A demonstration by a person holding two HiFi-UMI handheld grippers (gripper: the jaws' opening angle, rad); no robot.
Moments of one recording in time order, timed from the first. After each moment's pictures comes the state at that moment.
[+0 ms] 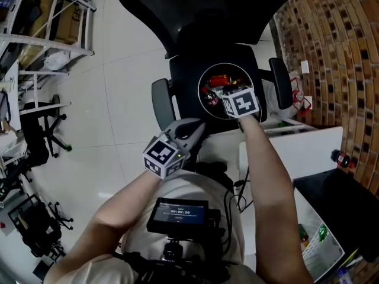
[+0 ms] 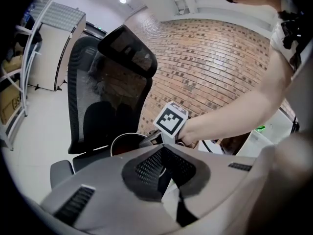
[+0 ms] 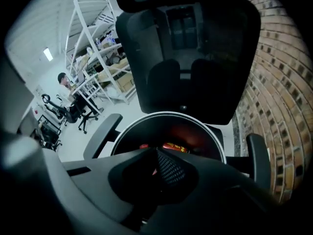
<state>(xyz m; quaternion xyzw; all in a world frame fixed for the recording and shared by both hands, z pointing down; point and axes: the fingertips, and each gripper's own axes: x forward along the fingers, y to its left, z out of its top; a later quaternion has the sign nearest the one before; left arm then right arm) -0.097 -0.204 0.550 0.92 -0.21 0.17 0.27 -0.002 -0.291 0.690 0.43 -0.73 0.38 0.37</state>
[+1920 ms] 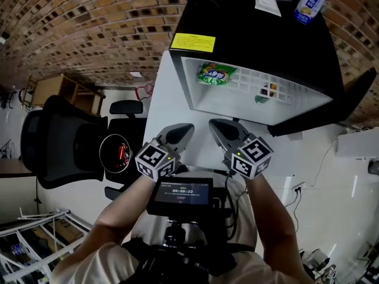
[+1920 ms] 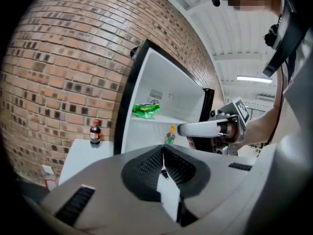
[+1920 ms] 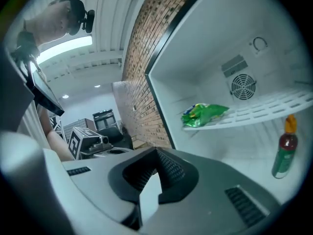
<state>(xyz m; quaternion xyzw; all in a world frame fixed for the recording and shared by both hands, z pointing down) 0.163 0.189 0.395 0.91 0.38 0.19 0.06 0.179 0.235 0.368 0.86 -0.47 0.17 -0.13</state>
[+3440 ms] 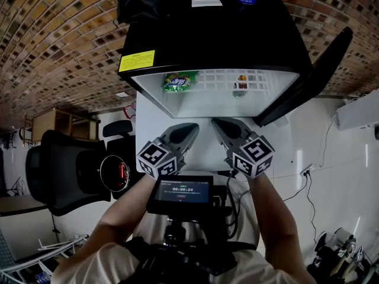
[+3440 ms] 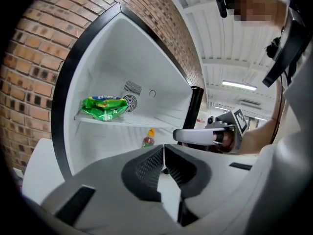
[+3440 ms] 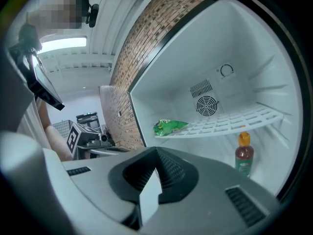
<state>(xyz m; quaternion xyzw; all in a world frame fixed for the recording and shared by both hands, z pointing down) 0.181 0.289 0.383 0.85 0.48 0.19 0.08 0.191 0.334 0.364 0.91 -0.38 0.14 -0.13</state>
